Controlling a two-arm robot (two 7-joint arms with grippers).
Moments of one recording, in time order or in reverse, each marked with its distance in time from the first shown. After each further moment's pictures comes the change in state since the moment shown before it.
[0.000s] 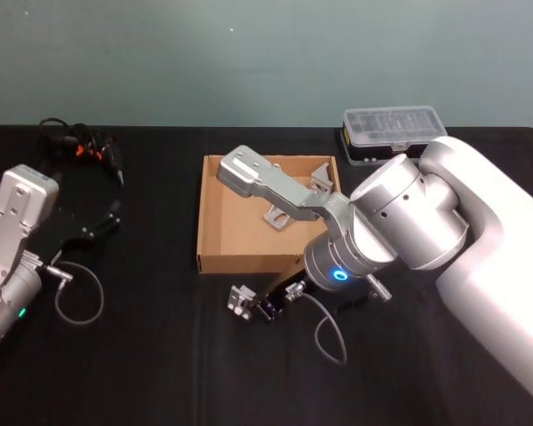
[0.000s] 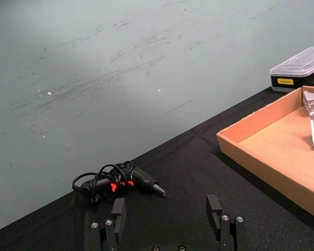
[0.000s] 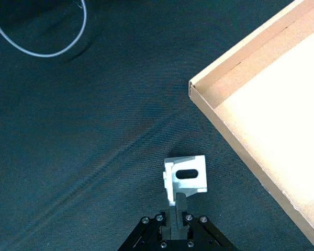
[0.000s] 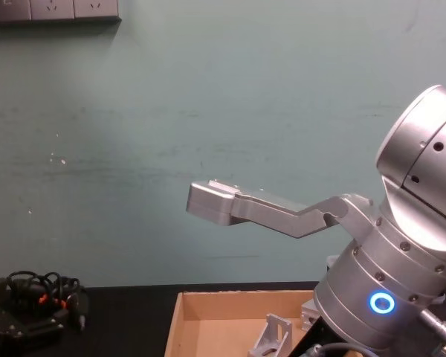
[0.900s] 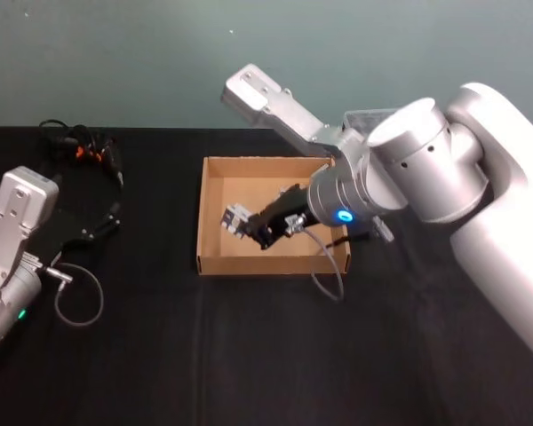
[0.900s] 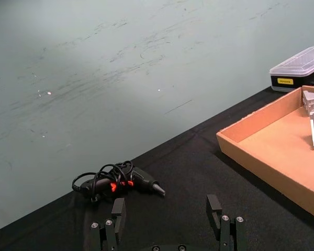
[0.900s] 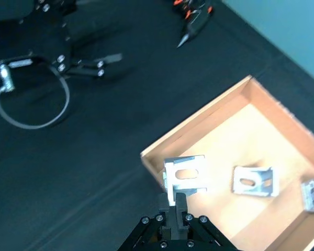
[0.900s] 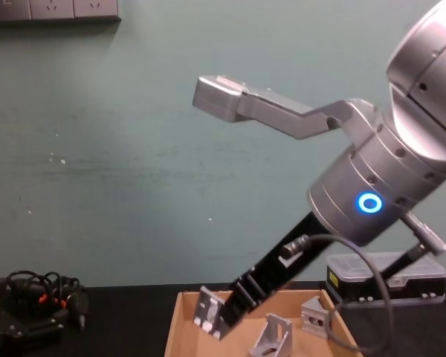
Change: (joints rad) left arm 0.000 0.000 0.000 0.000 0.000 0.000 0.000; right arm 0.057 -0.018 0.071 -0.037 -0.028 -0.104 -0.055
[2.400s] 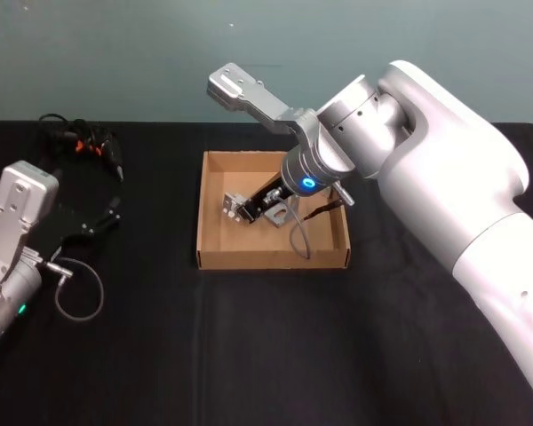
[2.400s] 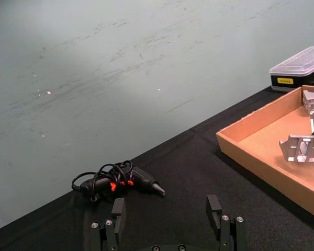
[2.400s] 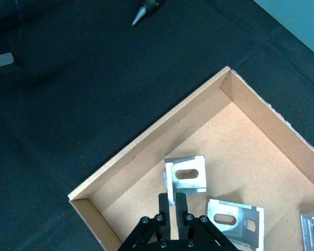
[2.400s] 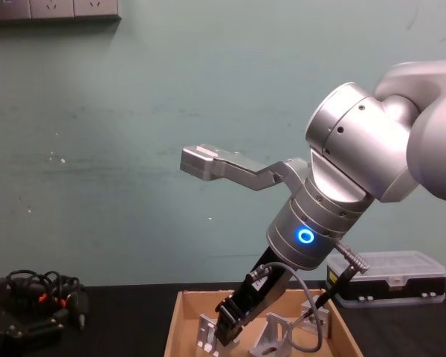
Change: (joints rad) left arm 0.000 0.000 0.000 0.000 0.000 0.000 0.000; right arm 0.245 -0.221 -0.036 0.651 -0.060 -0.191 0.019
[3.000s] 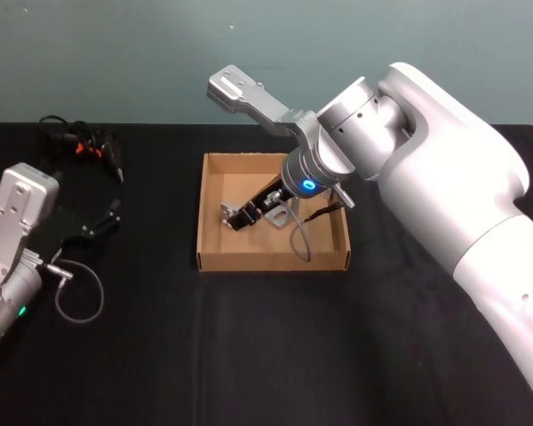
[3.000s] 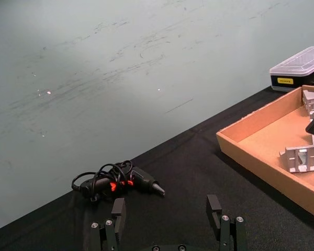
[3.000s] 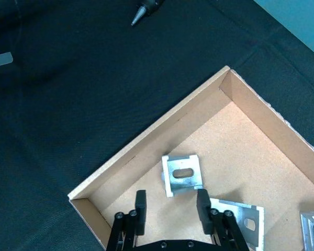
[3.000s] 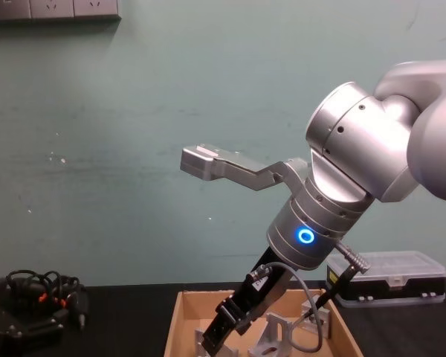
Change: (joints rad) left arm 0.000 0.000 0.000 0.000 0.000 0.000 0.000; right arm -0.001 0.001 -0.001 -0.004 0.001 0.004 -0.003
